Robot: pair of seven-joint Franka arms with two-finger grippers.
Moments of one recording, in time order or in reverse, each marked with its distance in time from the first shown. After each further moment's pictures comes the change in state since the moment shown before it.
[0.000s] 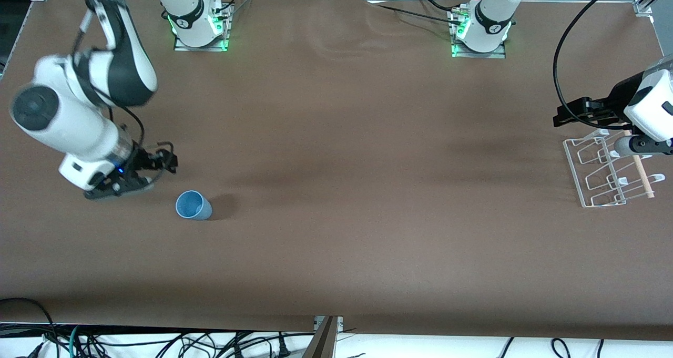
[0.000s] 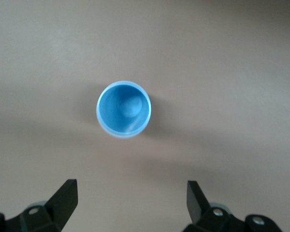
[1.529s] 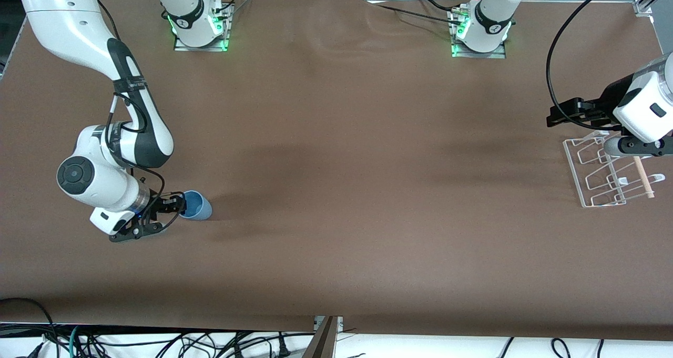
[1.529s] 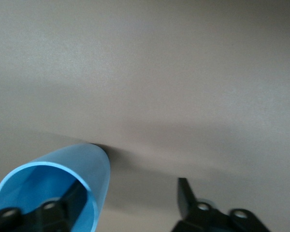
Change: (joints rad) left arm -0.018 0.006 -0.003 0.000 -0.002 -0.001 0.000; right arm -0.061 0.297 0.006 0.156 0.006 0.162 -0.056
